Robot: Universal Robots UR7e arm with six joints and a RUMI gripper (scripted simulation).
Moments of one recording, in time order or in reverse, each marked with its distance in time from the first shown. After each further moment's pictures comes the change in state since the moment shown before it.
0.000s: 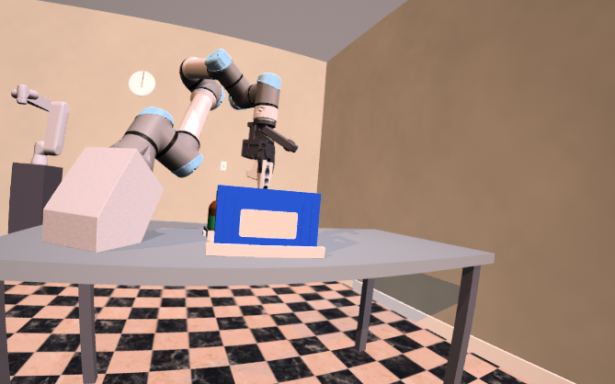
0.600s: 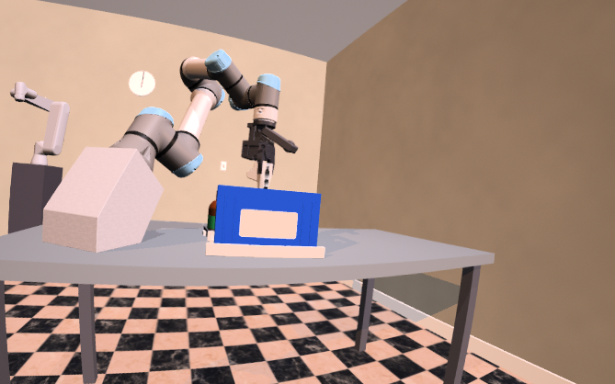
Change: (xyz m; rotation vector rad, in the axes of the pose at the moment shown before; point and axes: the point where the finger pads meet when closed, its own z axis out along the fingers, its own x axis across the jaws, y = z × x) arm 0.000 0.000 0.003 0.000 0.000 0.000
